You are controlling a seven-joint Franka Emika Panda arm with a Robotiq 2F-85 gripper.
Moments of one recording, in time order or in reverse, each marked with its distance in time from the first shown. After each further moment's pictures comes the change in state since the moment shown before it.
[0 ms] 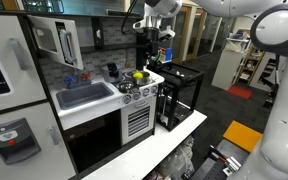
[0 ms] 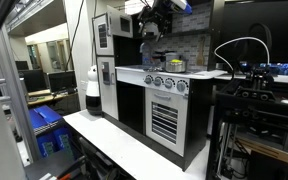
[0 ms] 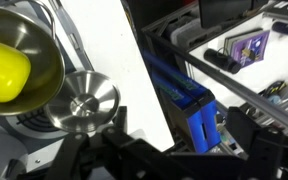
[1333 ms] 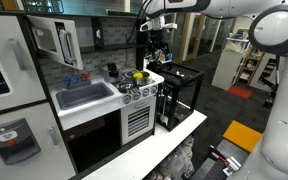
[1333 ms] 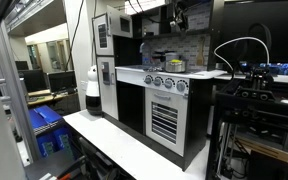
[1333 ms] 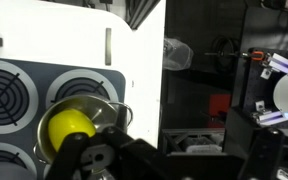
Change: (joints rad) arm 0.027 0.010 -0.020 0.030 -0.505 0.098 -0.480
